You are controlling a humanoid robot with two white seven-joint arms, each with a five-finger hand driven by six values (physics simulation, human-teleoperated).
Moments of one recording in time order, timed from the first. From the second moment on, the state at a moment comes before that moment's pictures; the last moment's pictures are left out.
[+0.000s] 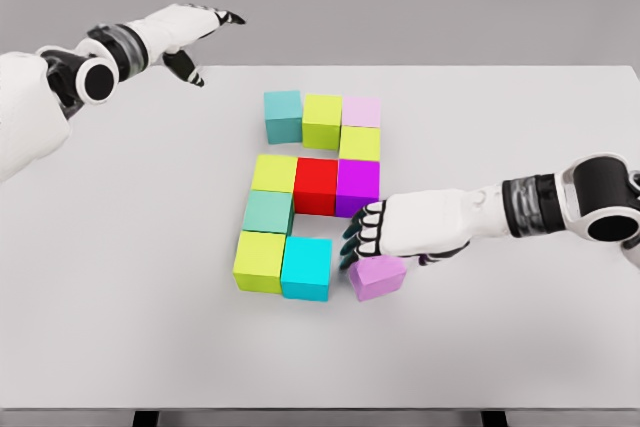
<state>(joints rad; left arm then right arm) -1.16 0.52 -1.23 -0.97 -0.21 -0.05 -0.19 -0.75 -0.85 0.94 -1.76 0.29 -0.61 0.61</state>
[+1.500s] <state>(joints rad) -1.20 0.30 -1.22 -0.61 -0.54 -0.21 -0.45 -0.55 -1.02 0.81 -1.77 0.26 -0.61 0.61</state>
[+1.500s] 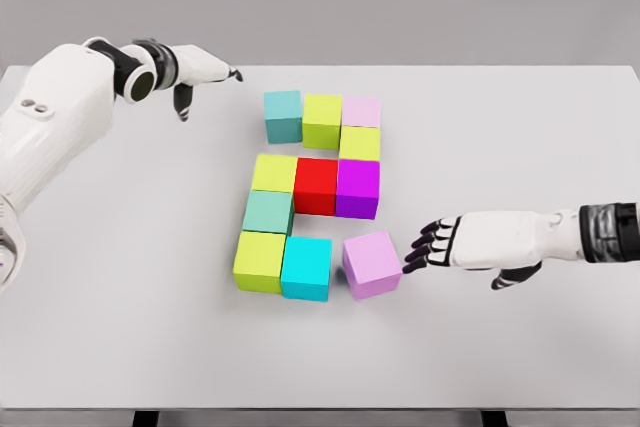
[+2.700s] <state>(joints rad) -1.17 0.28 -1.23 -0.60 -0.55 -0.21 -0.45 -0.58 -1.01 0.87 -1.77 0.26 -0.61 0.61</state>
